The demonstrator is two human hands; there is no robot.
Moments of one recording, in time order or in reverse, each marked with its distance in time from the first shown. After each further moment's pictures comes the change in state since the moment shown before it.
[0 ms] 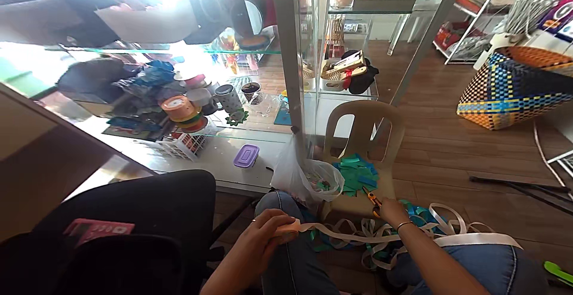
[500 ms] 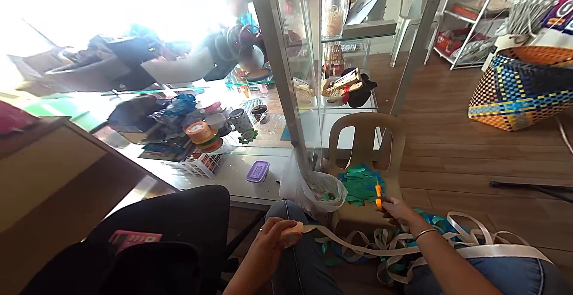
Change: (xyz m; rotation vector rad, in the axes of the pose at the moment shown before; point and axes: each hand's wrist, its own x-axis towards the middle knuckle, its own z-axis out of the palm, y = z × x) left_hand -0.004 0.004 0.015 0.023 0.090 -0.051; right_hand -0.036 0.002 -0.032 1.062 -0.132 -0.091
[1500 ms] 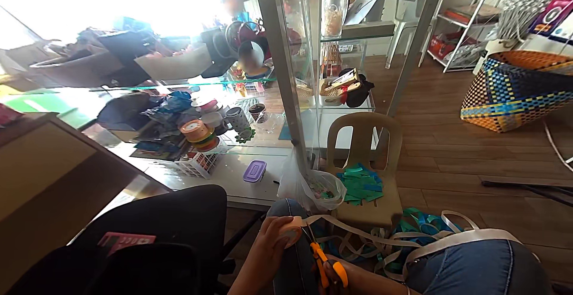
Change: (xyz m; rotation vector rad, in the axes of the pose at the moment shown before) left_hand -0.004 -0.005 0.012 -0.099 0.099 -0.045; right_hand -0.156 0.006 0.119 0.135 -1.042 -0.133
